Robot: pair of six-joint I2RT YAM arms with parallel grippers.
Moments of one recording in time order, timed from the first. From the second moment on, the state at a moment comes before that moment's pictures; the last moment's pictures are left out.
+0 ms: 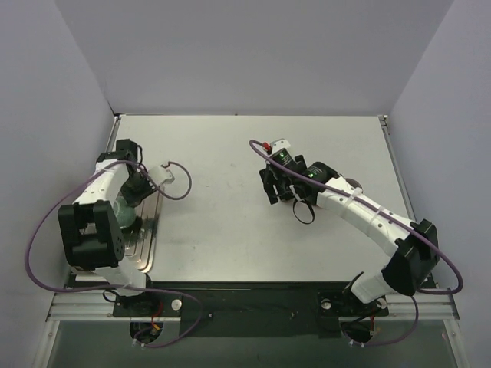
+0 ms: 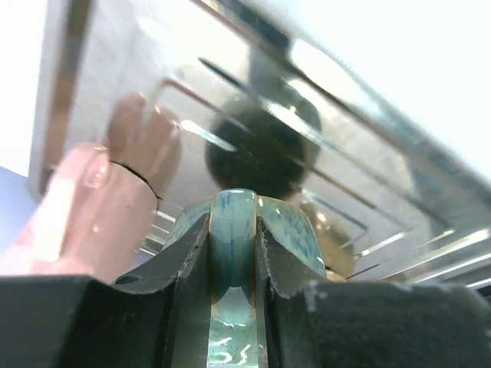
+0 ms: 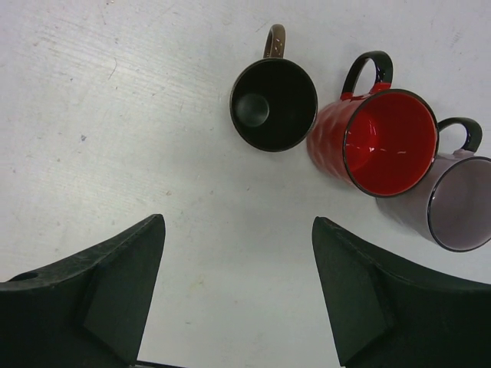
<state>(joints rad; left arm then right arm) 0.12 1.67 1.19 -0.93 -0.06 1.12 0.75 1.49 1.29 -0.79 0.40 0.22</state>
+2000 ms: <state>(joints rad) 0.02 1.15 1.20 -1.00 -0.04 0.70 0.79 2.00 1.53 -0.52 0.19 0.46</state>
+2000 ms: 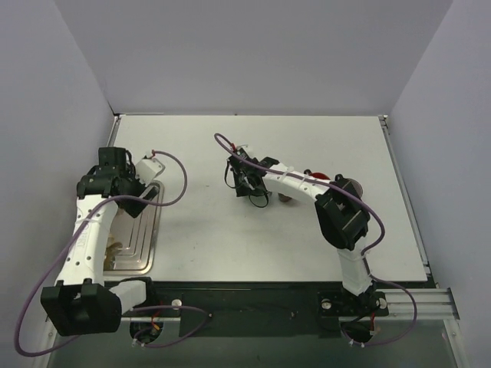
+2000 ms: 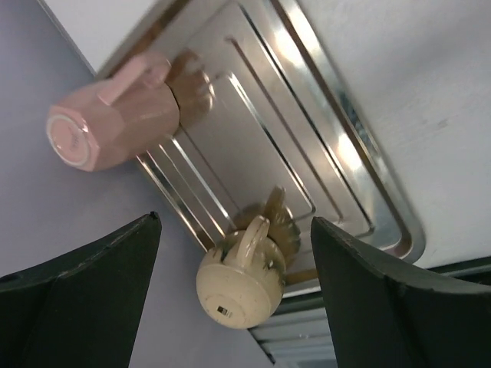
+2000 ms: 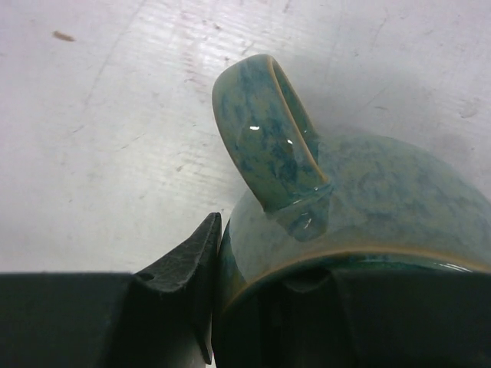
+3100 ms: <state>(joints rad) 0.37 1.57 1.01 -0.99 -0.22 1.14 0.74 1.80 1.53 -0.56 0.19 0.44</state>
